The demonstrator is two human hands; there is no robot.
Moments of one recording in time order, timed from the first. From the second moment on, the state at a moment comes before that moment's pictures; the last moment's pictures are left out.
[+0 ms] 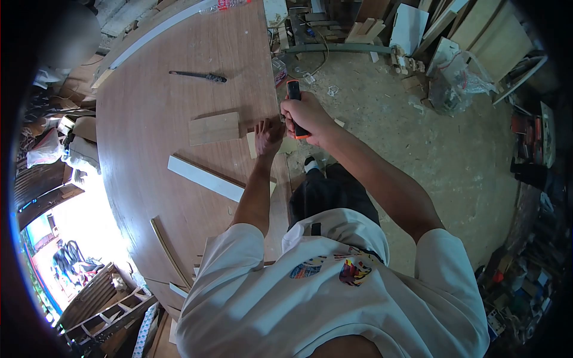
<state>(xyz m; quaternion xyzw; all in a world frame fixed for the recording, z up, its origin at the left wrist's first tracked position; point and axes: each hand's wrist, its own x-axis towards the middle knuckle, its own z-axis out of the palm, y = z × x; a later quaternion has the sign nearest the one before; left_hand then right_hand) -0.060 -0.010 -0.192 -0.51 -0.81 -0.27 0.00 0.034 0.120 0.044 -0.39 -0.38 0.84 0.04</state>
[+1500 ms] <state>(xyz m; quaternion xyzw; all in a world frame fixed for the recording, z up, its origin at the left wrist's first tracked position) -0.060 -0.011 -0.197 -0.52 -0.81 -0.28 0.00 0.030 0.136 0.049 -0.39 -0.33 0.86 0.06</state>
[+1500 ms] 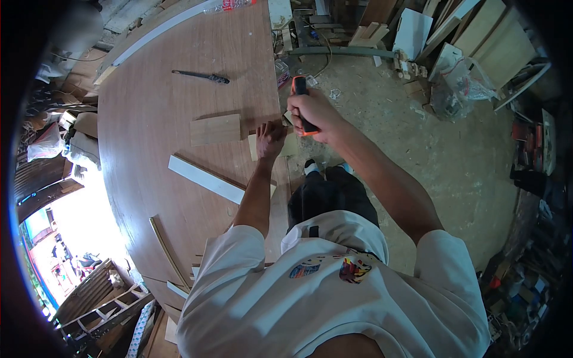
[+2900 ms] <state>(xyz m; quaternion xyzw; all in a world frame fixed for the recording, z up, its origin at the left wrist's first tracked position) -0.061 -0.010 -0.194 -0.53 -0.80 -0.28 0.02 0.032 0.135 0.042 -0.40 -0.32 0.86 0.06</state>
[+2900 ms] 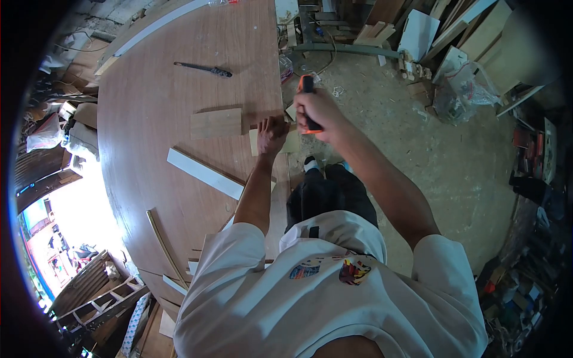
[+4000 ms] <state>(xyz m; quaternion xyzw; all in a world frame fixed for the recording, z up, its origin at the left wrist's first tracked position) -0.063 -0.011 -0.198 -0.53 -0.80 -0.29 0.00 0.029 0.125 0.030 -0.40 -0.35 0.84 0.05</state>
